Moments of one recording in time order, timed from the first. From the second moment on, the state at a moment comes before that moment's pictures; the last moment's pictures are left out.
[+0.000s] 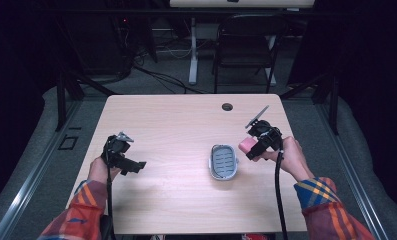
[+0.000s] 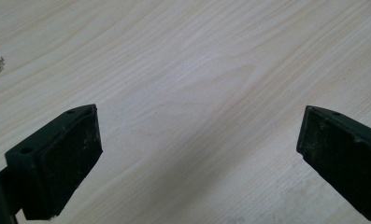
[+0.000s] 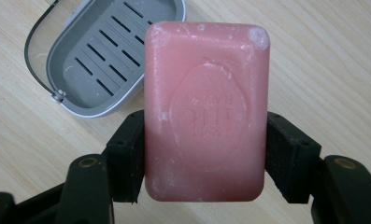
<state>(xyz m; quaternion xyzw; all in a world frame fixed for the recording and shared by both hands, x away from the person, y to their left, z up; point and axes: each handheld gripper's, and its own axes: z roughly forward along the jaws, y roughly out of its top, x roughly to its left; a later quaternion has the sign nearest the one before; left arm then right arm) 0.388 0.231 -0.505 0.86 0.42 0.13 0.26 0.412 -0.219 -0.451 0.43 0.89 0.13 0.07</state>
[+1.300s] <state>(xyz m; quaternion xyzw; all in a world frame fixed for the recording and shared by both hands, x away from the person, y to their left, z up) 0.388 0.235 -0.504 0.86 0.43 0.13 0.26 0.433 -0.144 -0.468 0.39 0.92 0.06 0.06</state>
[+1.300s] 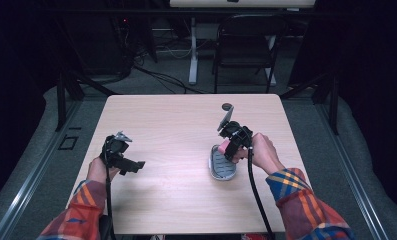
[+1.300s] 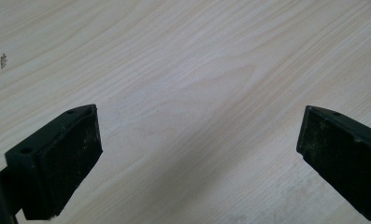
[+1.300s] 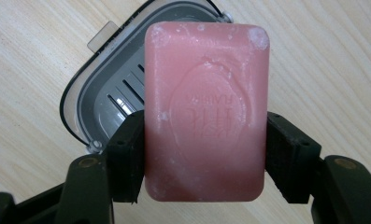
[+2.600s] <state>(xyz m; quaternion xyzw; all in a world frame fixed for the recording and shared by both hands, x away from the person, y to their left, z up) 0.388 0.235 -0.505 0.86 0.42 0.12 0.26 0.437 -0.123 -0.492 0.42 0.91 0.03 0.03</state>
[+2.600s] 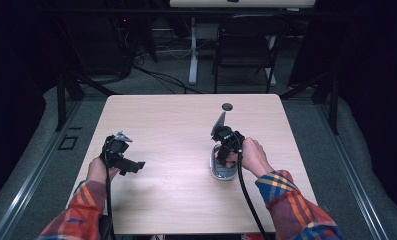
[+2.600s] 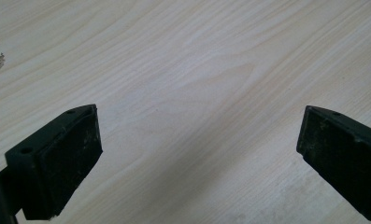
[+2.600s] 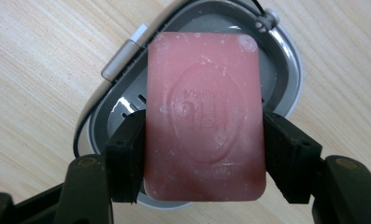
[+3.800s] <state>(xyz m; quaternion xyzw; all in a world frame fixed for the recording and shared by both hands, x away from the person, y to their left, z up) 0.388 0.234 -0.505 0.86 0.42 0.12 0.26 0.422 -0.132 -0.478 0.42 0.90 0.09 -0.02</state>
